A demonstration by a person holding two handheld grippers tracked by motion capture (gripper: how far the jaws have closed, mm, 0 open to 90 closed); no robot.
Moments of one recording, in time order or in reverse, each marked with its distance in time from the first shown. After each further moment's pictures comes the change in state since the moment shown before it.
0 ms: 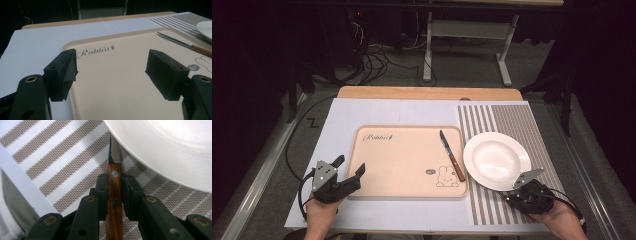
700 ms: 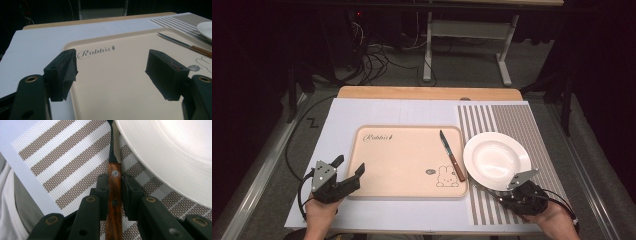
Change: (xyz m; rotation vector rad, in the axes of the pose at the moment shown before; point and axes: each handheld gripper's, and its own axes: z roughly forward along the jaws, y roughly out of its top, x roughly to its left) left arm 0.001 0.000 -0.001 -0.003 0.004 -0.004; right arm 0.011 0.008 0.003 -0.035 0.031 -0.018
